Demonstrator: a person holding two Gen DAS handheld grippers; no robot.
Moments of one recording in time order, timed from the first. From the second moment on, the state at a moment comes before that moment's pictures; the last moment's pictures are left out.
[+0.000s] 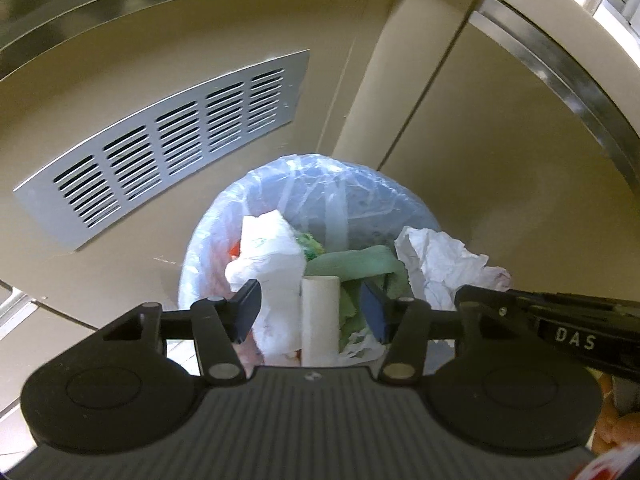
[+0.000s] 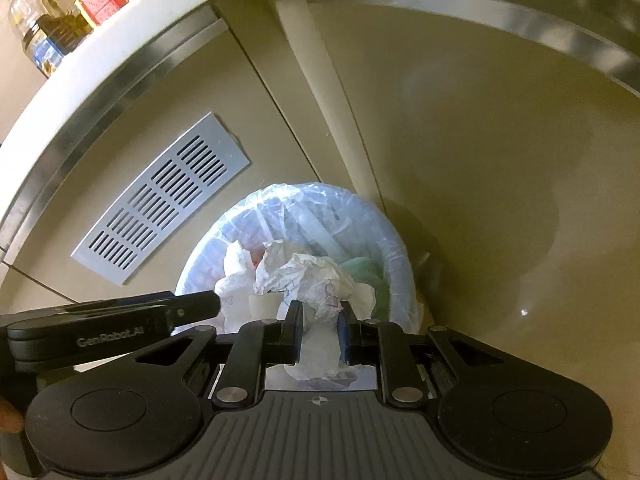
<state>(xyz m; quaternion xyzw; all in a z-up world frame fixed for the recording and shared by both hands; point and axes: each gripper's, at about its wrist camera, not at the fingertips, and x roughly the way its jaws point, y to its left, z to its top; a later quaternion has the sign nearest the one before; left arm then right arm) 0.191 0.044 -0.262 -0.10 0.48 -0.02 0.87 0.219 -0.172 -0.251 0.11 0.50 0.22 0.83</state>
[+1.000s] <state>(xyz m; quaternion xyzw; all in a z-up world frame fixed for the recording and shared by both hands) 0.150 0.052 -0.230 -0.11 0.49 -0.01 0.86 0.201 -0.176 -0.240 0.09 0.53 0.23 0.81</state>
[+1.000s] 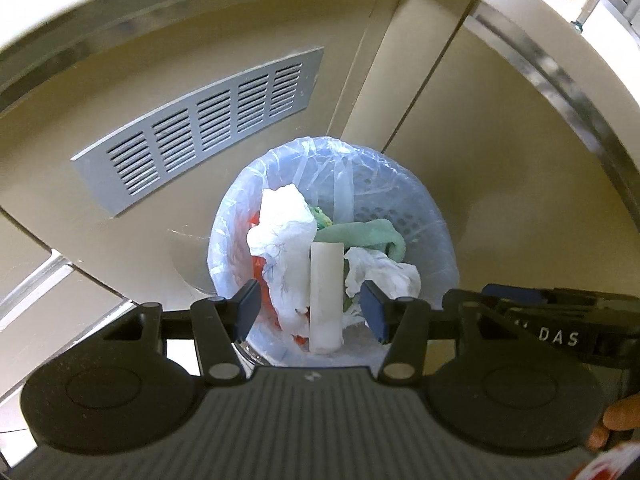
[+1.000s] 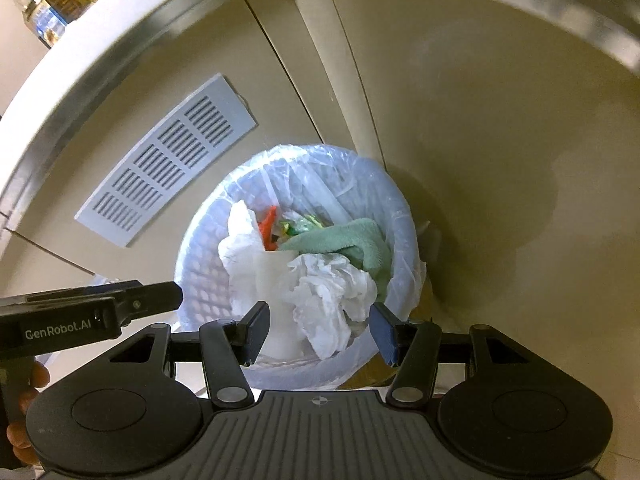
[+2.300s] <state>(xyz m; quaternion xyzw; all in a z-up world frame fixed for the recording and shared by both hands) 0.073 0.088 -0.060 -0.09 0.35 -0.02 0.93 0.145 -0.206 -0.067 0.10 0.40 0.23 0.88</state>
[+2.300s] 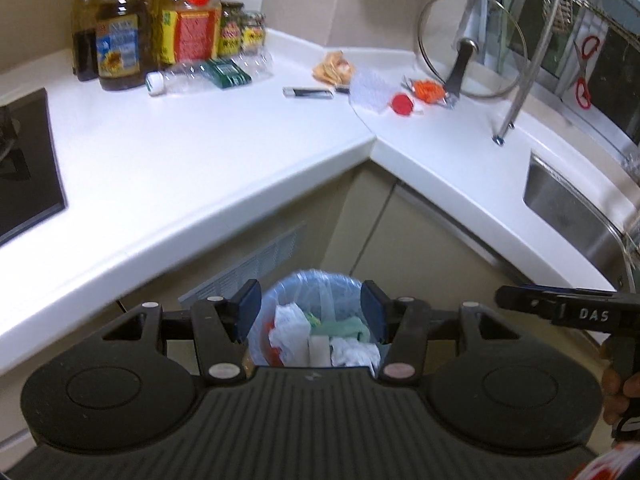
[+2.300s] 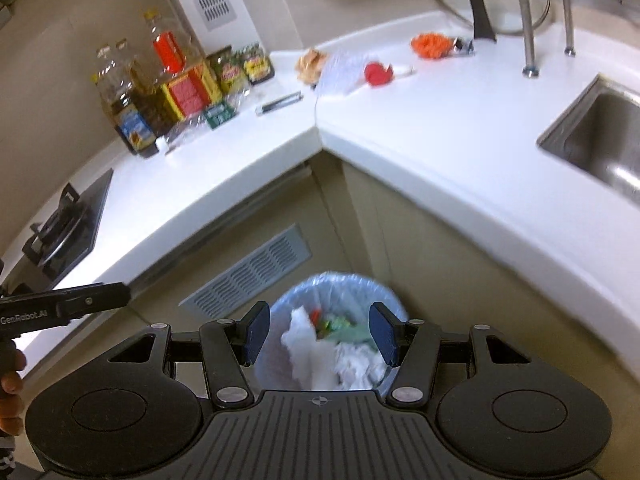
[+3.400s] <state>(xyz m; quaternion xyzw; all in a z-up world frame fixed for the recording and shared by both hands) 0.272 0.085 -0.036 -0.09 0.31 0.11 0.94 0.463 -0.200 -0.066 0.04 0.31 0.27 0.91</state>
